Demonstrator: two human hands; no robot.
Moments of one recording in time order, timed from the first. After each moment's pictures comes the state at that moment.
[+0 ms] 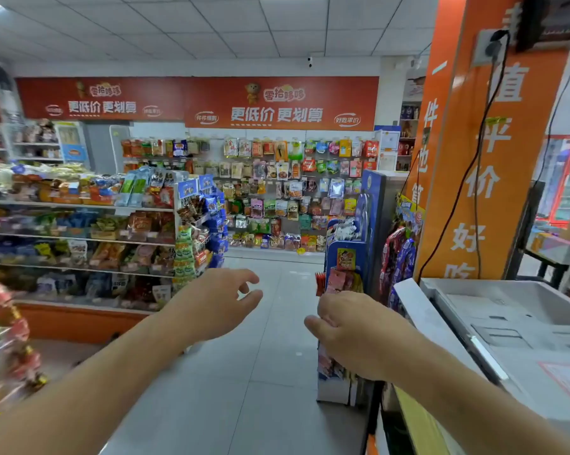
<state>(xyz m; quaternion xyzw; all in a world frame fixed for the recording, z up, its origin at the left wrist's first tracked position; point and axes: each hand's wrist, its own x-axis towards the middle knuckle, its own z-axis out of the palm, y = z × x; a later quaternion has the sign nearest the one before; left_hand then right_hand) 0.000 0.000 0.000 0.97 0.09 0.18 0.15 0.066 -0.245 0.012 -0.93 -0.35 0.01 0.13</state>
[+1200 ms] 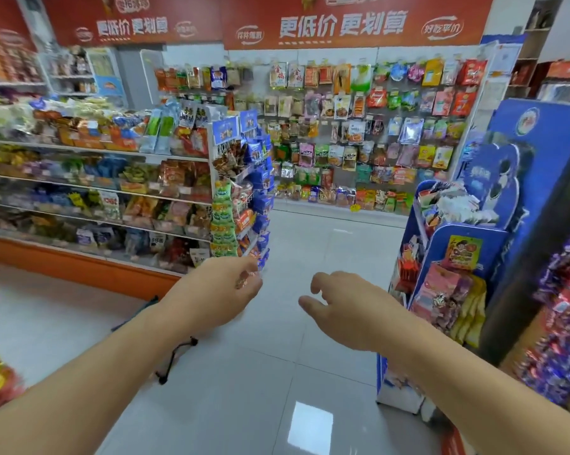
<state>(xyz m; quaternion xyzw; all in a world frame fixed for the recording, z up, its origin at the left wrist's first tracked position) 0.264 0.342 -0.095 0.97 0.18 0.11 0.14 0.376 0.128 -0.076 -0.90 -0.42 0.08 0.07</state>
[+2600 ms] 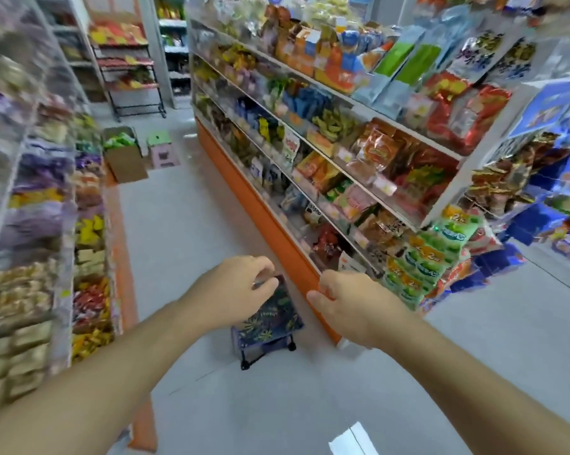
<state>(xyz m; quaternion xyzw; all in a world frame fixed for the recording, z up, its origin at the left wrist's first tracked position) 0.370 0.928 -0.229 0.82 0.51 0.10 0.23 0.589 0.868 -0.191 -0.70 -0.69 0.19 -0.02</state>
